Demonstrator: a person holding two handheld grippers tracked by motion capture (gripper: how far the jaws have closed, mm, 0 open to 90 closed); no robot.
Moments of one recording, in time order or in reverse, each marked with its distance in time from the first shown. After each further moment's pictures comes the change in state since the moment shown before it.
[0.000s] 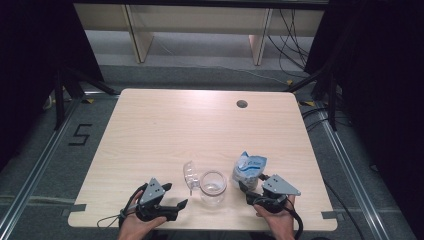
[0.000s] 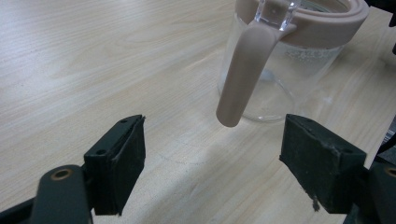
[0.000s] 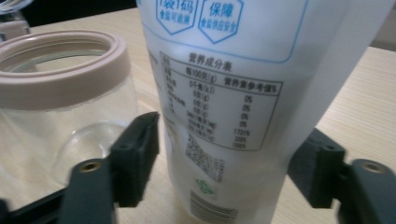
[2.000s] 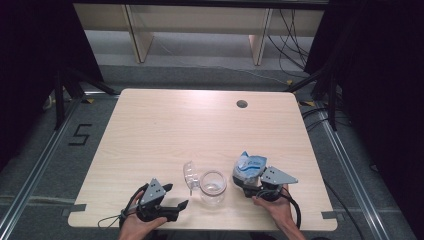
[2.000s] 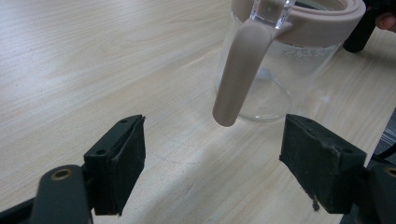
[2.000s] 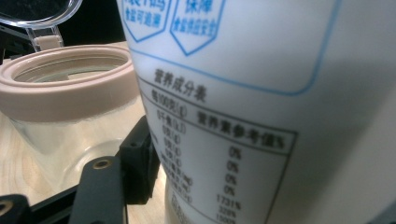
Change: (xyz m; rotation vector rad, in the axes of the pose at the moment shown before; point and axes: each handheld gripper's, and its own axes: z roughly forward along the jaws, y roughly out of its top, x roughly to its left) left arm -0.003 -0.001 0.001 -0.002 -0.002 -0.009; right arm -0.026 -0.003 0.033 -0.134 0.203 -0.075
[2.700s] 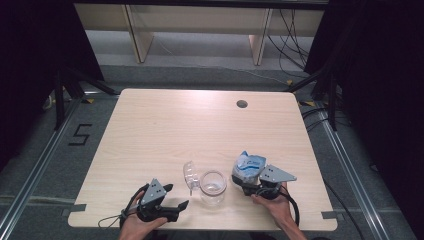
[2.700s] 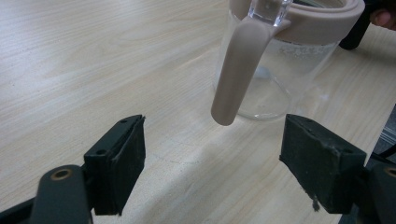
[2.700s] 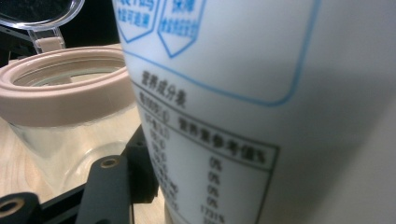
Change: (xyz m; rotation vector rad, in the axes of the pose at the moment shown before) left arm -0.001 -0.001 0.002 -0.001 -0.013 -0.009; right arm -0.004 0.002 0.004 0.015 0.046 0.001
